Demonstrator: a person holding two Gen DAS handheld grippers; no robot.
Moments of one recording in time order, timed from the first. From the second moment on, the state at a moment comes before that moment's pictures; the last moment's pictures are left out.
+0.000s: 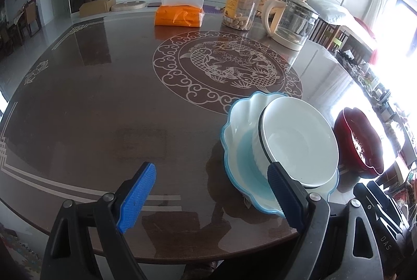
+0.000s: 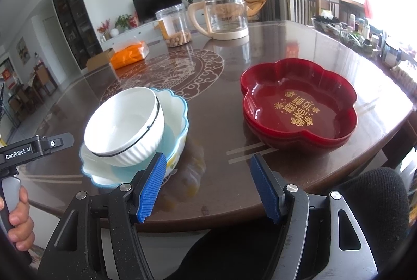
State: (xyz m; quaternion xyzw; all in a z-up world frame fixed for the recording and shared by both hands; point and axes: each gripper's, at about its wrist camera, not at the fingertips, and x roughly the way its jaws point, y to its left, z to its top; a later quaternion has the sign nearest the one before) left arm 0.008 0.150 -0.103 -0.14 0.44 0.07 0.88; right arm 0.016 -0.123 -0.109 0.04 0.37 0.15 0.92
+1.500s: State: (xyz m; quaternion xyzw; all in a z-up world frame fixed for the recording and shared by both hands) left arm 0.018 0.159 -0.127 -0.15 0.47 0.02 0.87; right arm 0.045 -0.121 -0.087 0.03 0.38 0.19 0.91
